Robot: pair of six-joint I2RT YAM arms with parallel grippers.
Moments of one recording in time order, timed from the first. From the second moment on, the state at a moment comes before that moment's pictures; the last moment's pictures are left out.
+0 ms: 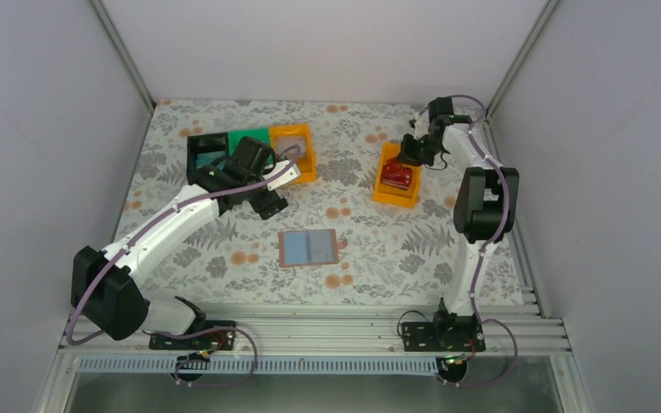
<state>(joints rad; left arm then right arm) -0.56 1.37 1.18 -0.73 -0.08 0.52 0.02 2.10 1.75 -0.88 -0.45 0.19</state>
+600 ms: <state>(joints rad) -0.56 1.37 1.18 -0.73 -0.08 0.52 0.01 2.16 1.79 -0.91 -0.36 0.17</state>
